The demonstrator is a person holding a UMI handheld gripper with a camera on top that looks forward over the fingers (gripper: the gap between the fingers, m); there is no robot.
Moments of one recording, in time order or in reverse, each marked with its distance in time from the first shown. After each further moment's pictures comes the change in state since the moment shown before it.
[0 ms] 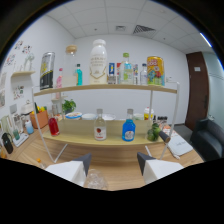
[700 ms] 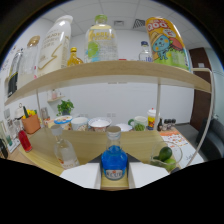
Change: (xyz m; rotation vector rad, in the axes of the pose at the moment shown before) arm 0.048 -0.029 0.144 -0.021 -0.042 0.018
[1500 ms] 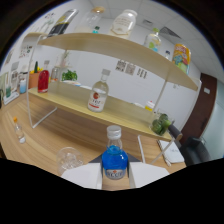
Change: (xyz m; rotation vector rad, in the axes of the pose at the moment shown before) arm -0.020 0.102 -0.089 -0.135 0.102 -0.336
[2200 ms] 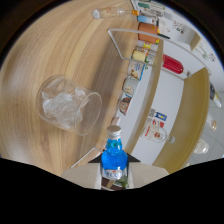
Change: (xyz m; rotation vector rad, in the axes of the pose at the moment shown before) arm 0.001 -0.022 0.020 -0.005 0.235 -1.536
